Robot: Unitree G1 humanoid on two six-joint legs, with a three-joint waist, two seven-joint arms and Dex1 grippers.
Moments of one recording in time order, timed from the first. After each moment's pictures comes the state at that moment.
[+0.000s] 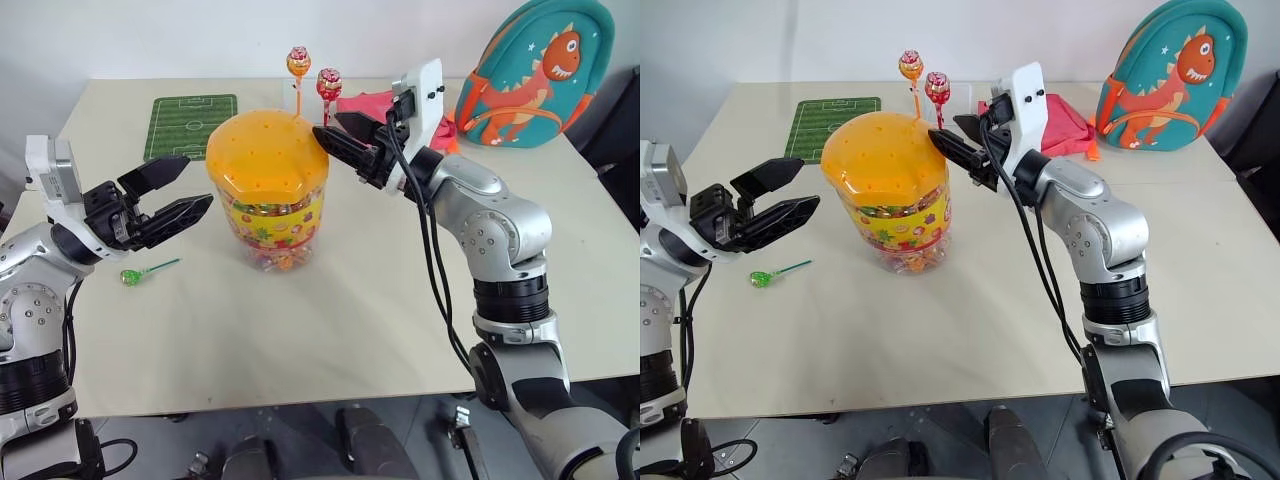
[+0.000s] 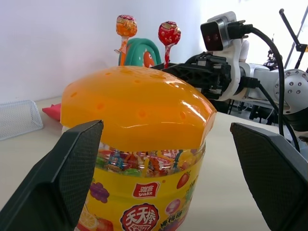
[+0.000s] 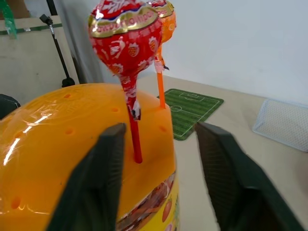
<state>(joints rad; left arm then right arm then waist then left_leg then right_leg) -0.44 0.72 0.45 -0.10 -0.84 0.56 -0.97 -0.95 -0.28 0.00 -0.03 0.57 0.69 0.48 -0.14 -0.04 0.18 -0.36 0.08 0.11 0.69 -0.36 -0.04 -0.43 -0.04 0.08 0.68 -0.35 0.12</state>
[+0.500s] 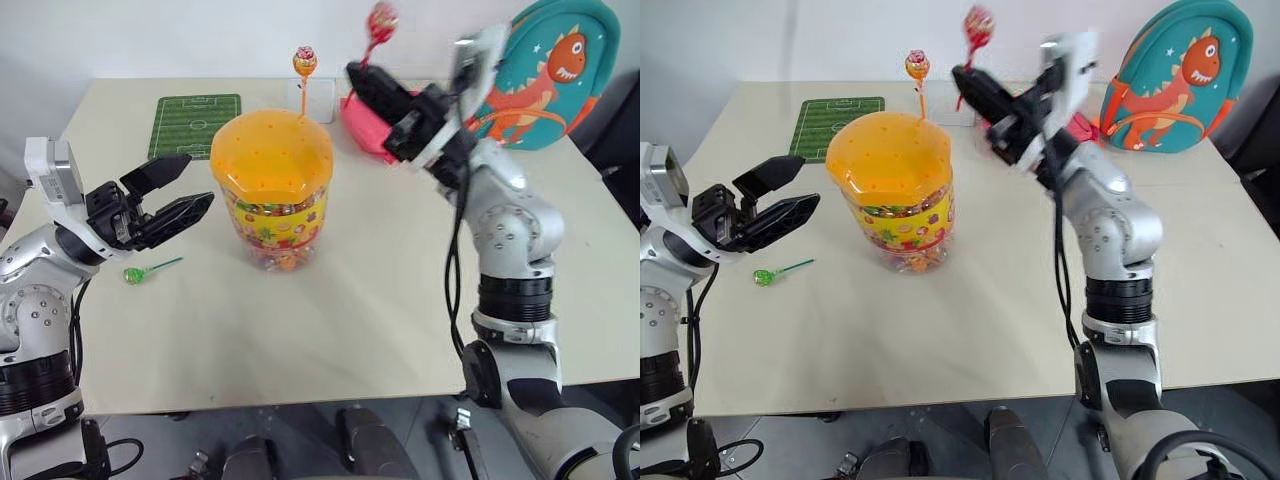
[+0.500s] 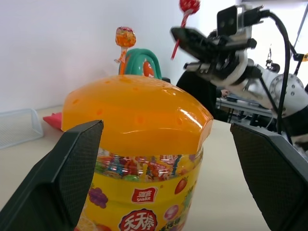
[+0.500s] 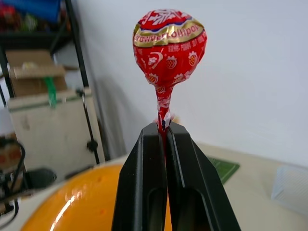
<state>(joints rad) -0.44 0.69 0.43 -0.09 -0.82 0.48 -1.00 -0.94 -0.35 -0.25 -0.05 0.74 0.60 0.58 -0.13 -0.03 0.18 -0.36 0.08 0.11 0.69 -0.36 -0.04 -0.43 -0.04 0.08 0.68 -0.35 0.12</state>
